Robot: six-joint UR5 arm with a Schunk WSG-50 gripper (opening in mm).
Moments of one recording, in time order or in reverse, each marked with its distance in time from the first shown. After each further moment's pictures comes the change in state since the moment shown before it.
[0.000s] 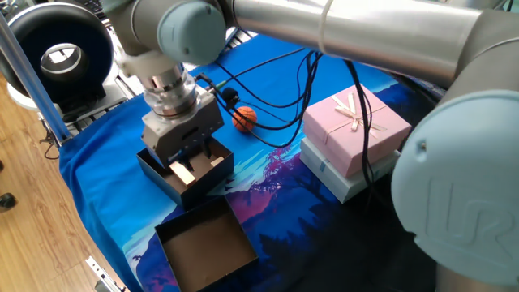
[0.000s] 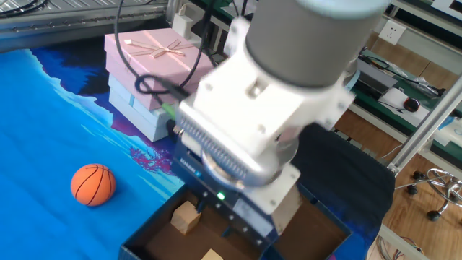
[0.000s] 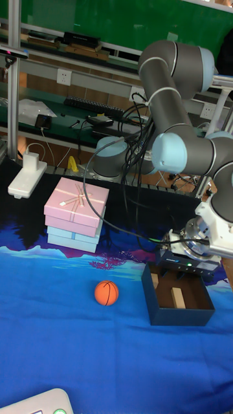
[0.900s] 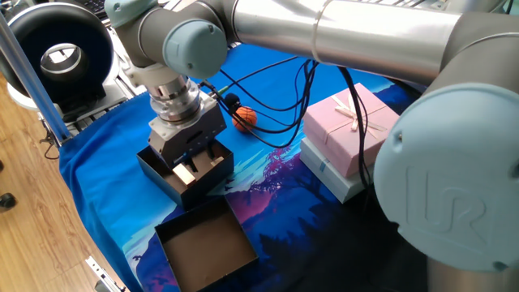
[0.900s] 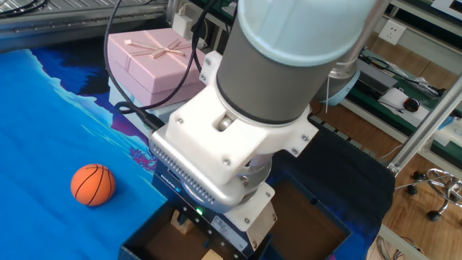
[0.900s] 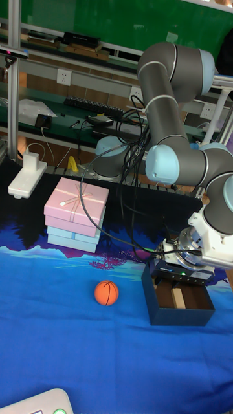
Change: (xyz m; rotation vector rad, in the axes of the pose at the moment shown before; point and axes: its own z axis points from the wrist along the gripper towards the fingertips) arm -0.013 -0.002 0.018 -0.010 -0.004 0.007
